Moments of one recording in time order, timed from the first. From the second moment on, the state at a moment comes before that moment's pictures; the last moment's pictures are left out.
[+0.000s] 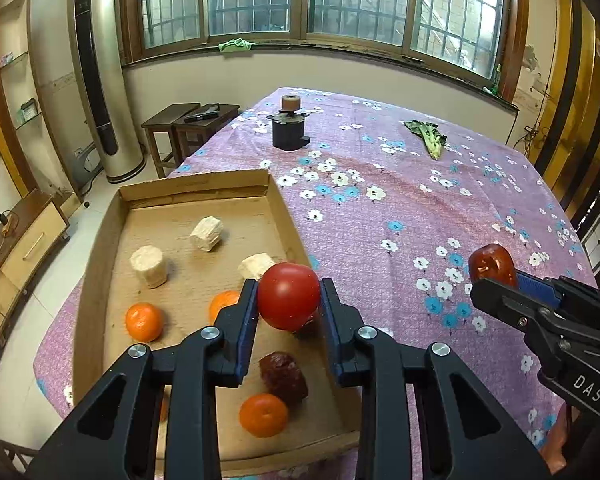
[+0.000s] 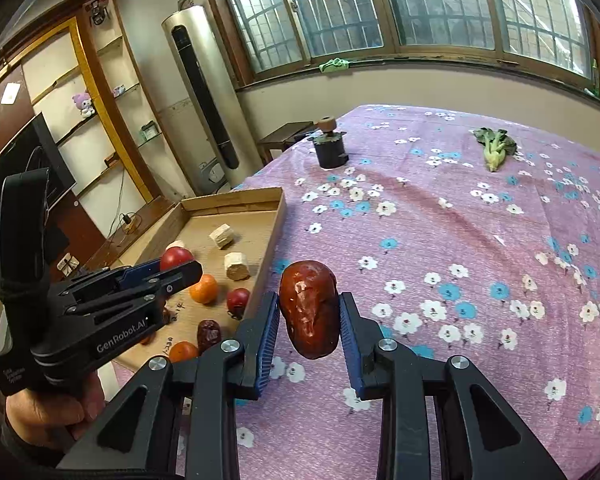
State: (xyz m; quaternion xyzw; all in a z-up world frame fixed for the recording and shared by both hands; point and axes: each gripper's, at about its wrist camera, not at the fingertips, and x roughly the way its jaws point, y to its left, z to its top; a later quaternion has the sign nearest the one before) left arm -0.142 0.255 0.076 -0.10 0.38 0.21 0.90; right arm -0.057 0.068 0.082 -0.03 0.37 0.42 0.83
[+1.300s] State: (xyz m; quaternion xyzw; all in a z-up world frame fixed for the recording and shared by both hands) left arm -0.175 0.365 0.072 -0.14 0.38 0.29 0.87; right arm -0.048 0.171 0.069 -0.07 0.39 0.48 0.78
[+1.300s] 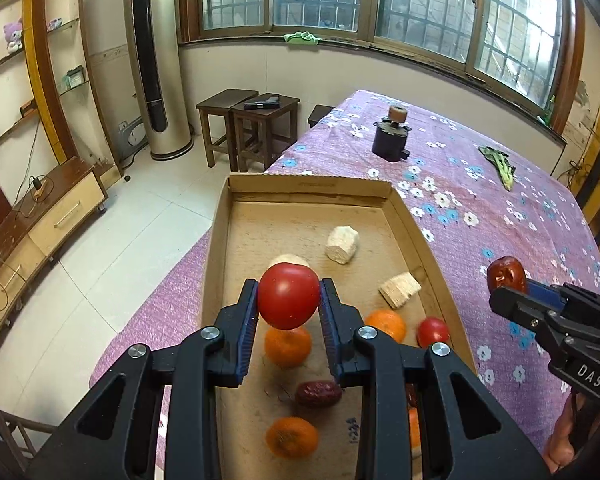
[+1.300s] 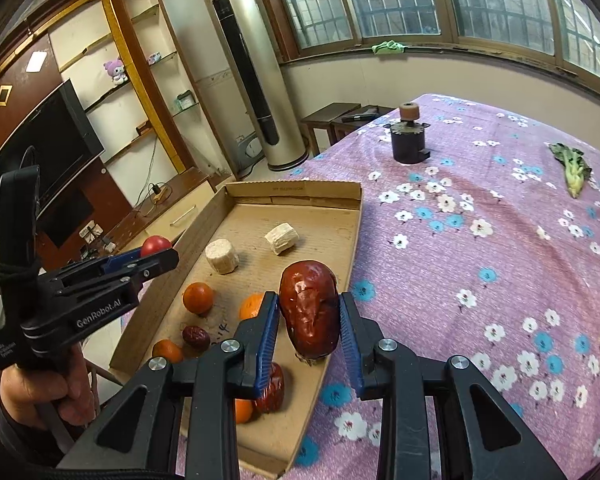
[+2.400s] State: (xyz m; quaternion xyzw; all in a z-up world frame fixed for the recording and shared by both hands) left arm -0.064 0.433 0.017 -0.13 0.48 0.28 0.82; right arm 0.006 0.300 0.017 -0.16 0.43 0.49 0.74
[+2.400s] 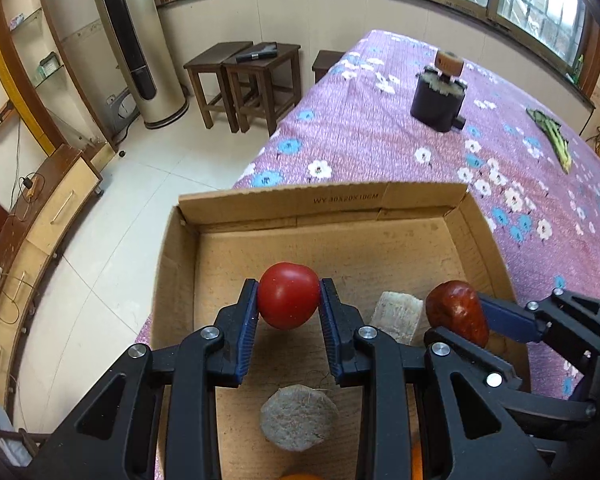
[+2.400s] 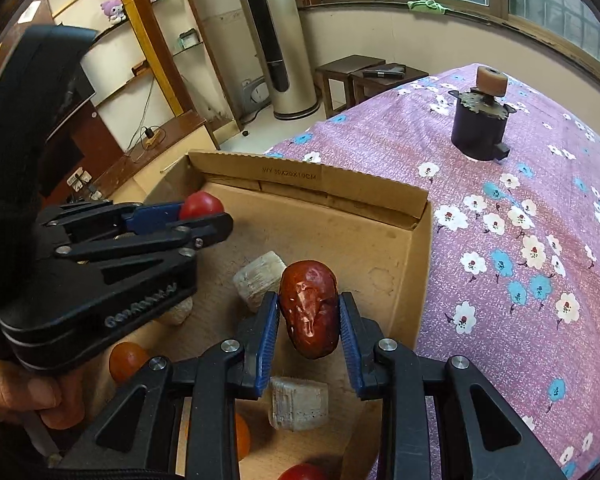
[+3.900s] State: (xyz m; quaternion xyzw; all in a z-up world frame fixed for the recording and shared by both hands) left arm -0.160 0.358 0.050 -0.14 0.42 0.28 0.85; right arm -0.045 0.223 0.046 -0.18 0.40 0.54 0.72
